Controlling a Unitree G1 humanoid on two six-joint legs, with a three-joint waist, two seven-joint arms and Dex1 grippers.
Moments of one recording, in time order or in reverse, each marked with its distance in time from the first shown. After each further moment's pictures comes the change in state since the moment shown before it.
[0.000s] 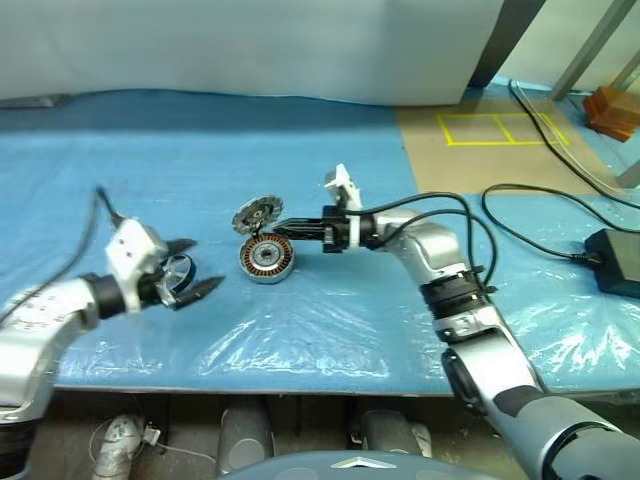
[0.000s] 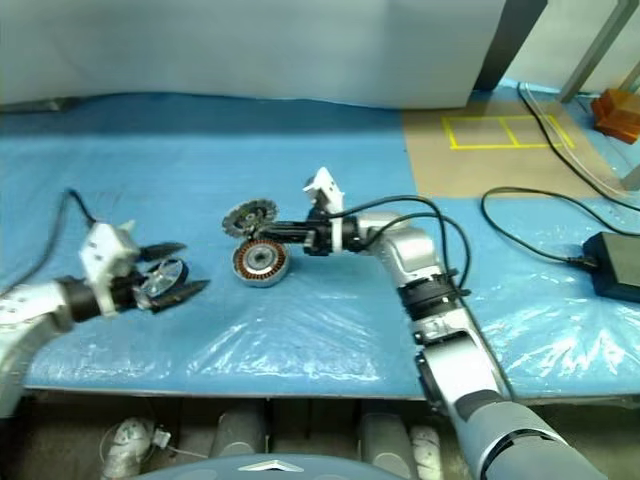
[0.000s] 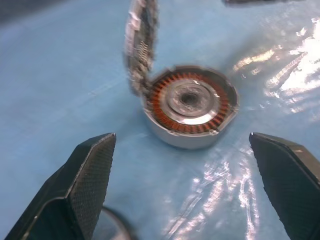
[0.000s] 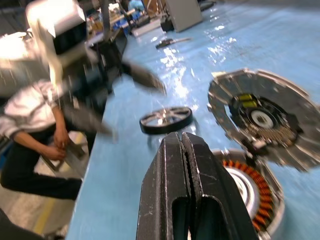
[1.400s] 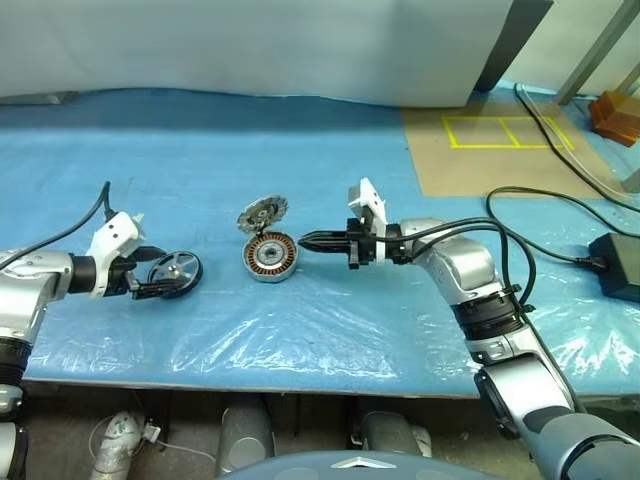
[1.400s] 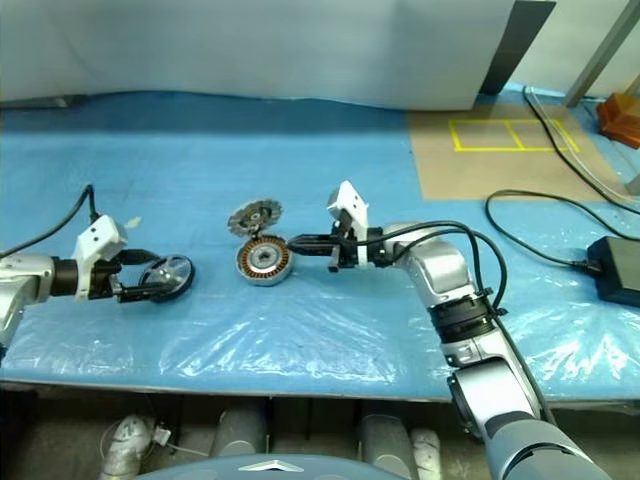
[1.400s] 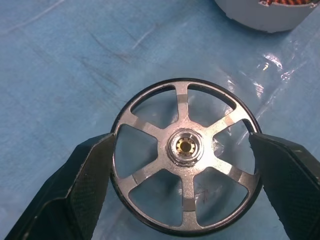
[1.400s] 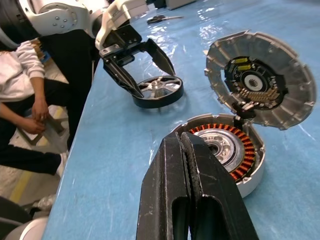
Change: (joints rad) left arm -0.349 0.116 -0.328 0.687 0.260 -0.164 -0.337; right arm 0.124 -0.138 0.040 -0.177 0.015 -0.044 -0.003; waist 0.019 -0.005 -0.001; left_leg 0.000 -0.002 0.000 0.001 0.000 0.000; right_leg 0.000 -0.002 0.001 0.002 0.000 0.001
